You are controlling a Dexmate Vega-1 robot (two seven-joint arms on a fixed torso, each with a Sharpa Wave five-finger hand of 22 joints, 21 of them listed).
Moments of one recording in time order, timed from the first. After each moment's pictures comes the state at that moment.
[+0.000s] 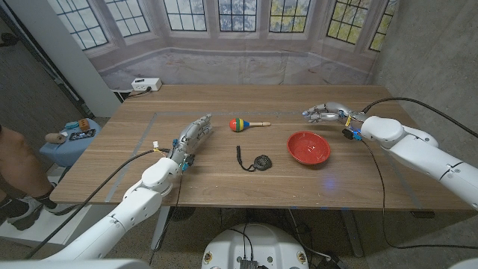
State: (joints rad) left arm 1.06 0.62 0.38 -1.53 -0.57 -0.30 0.03; left_hand 0.44 0.29 0.68 -0.04 0.18 0.22 0.04 0.19 0.19 0.08 0.07 0.21 0.20 0.10 0.09 0.18 0.17 0.19 0.07 0.20 0.17; right arm -0.86 -0.95 -0.41 -1.65 0.30 -0.03 0.12; right_hand 0.92 -0.05 0.29 -0.09 0.25 0.69 -0.10 0.21 0.22 0.66 -0.10 0.30 0.43 0.67 -0.07 0.17 0.40 0.62 -0.04 0.21 0.18
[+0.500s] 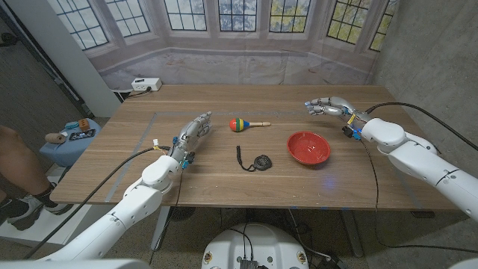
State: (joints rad) left arm 1.06 0.62 0.38 -1.54 -0.57 -0.30 0.04; left_hand 0.44 0.29 0.68 -0.04 0.18 0.22 0.04 0.19 0.19 0.08 0.07 0.21 0.20 0.10 0.09 0.18 0.17 0.19 0.07 0.20 0.17; right arm -0.89 -0.88 -0.37 -1.59 0.36 0.09 0.07; right_hand 0.88 -0.02 0.29 -0.06 0.25 0.66 -0.09 0.20 0.22 0.64 -0.09 0.28 0.41 0.67 -0.06 0.18 0.38 0.62 -0.04 0.21 0.18
